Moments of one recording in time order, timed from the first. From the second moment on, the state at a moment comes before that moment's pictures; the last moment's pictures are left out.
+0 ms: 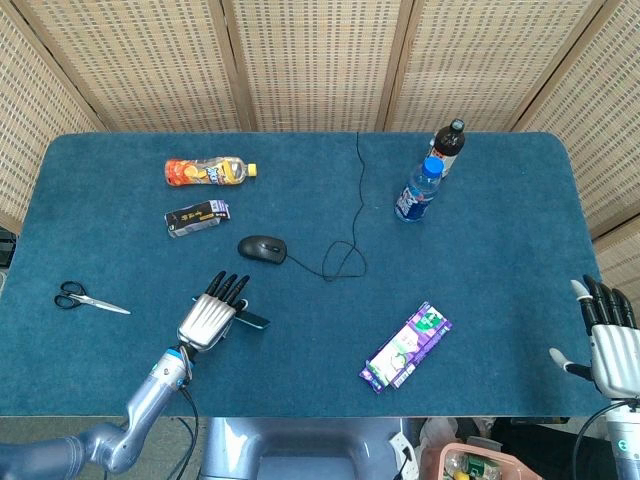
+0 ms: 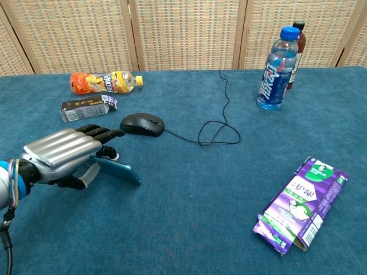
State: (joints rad) left arm -0.55 -1.68 -0.05 -1.38 1.35 1.03 0.61; right arm 0.07 -1.15 0.10 -1.53 -1.44 1.48 -0.01
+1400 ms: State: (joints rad) left arm -0.51 -1.37 -0.08 -1.64 1.34 1.30 0.43; right arm 0.08 -1.15 0.09 -1.54 -1.45 1.47 -0.02
